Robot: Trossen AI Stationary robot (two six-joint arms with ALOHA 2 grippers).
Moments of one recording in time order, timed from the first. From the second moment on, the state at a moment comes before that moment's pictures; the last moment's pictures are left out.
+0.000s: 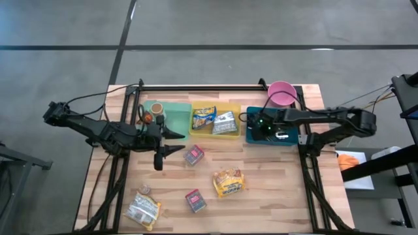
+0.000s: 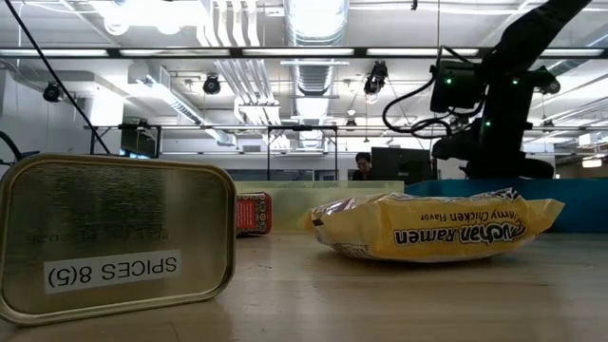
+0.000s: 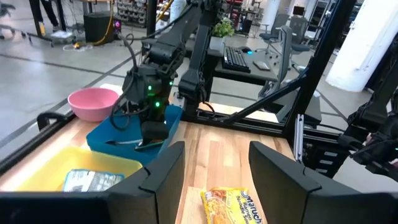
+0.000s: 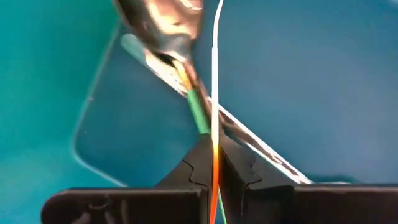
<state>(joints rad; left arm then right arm) -0.35 0.97 0.87 -0.09 -0.40 -0.23 -0.36 1.31 0.59 -0.59 0.07 0.86</state>
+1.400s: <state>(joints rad) -0.35 0.97 0.87 -0.27 -0.40 -0.30 -0.37 1.30 0.60 -0.60 0.01 0.86</state>
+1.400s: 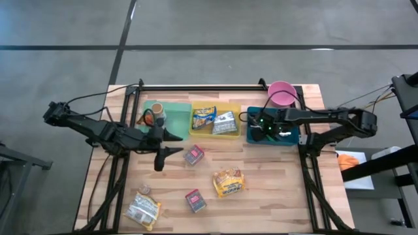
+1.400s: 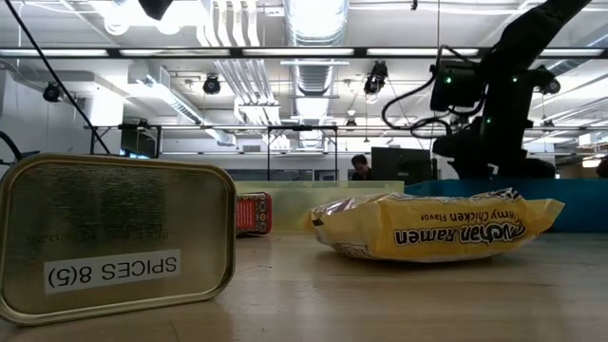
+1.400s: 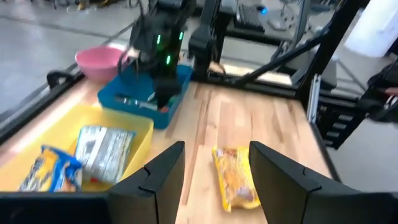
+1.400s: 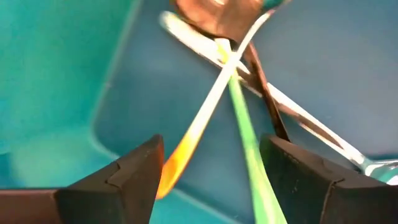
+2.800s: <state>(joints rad) -0.72 1.11 0.87 -1.04 0.06 -0.85 -0.08 0.96 0.56 -0.45 0.16 0.69</state>
